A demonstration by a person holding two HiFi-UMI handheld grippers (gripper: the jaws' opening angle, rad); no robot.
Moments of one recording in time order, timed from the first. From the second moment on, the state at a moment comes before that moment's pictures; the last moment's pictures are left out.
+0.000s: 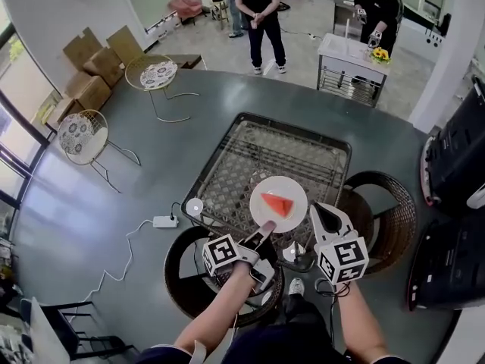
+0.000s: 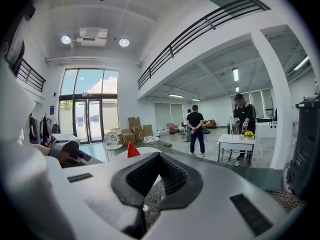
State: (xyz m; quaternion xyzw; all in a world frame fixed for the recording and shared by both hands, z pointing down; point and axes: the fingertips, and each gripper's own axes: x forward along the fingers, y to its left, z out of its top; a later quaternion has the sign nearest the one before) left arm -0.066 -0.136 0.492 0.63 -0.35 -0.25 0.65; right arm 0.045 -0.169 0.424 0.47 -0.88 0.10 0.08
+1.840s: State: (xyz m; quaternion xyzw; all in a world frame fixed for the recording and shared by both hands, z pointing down) left arm -0.059 -0.260 0.700 0.54 -0.41 -0.20 0.71; right arm 0.055 -0.256 0.535 0.45 -0.86 0.16 0.17
